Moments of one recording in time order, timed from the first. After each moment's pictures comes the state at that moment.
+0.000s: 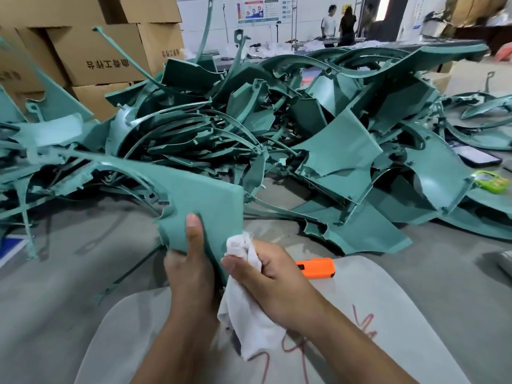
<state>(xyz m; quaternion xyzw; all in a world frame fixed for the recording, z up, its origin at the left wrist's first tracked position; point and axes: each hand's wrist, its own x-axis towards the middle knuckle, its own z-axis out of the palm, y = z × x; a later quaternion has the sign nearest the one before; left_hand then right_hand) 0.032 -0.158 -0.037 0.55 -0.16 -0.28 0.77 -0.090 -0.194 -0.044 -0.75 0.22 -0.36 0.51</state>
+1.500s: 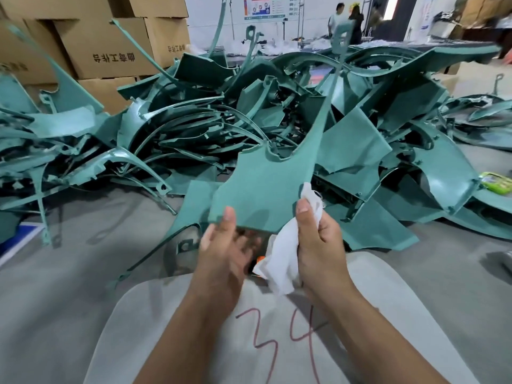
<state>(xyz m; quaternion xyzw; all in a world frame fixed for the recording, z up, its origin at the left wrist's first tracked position) 0.024 -0.163 -0.033 0.39 -0.19 -0.51 0.75 -0.097 -0.211 -0.039 -0.52 0.34 -0.55 0.55</state>
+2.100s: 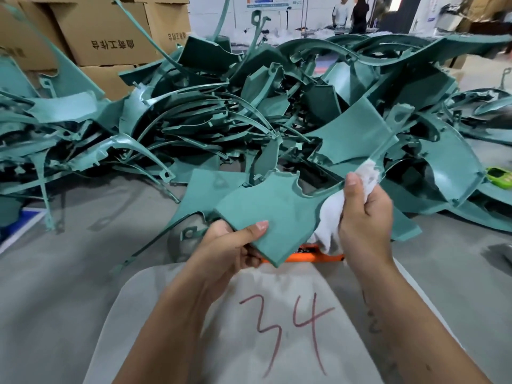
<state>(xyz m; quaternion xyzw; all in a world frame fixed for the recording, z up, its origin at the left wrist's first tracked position) 0.048 -0.160 -0.042 0.50 -0.34 -0.54 0.58 -0.142 -0.248 -0.036 -0.56 0.42 -0.63 0.35</state>
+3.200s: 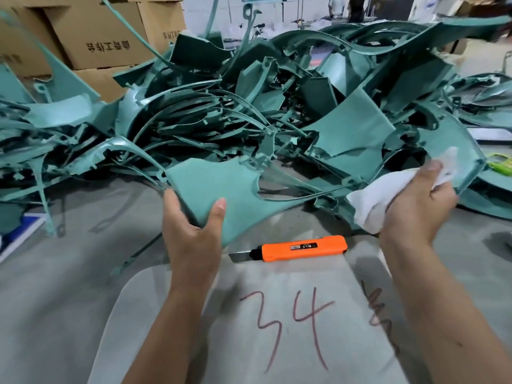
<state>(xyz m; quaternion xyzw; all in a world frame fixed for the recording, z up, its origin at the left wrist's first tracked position) 0.059 -0.152 -0.038 0.60 -0.38 -0.07 0.70 -0.182 -0.280 -0.026 -0.30 0.52 -0.74 0.29</state>
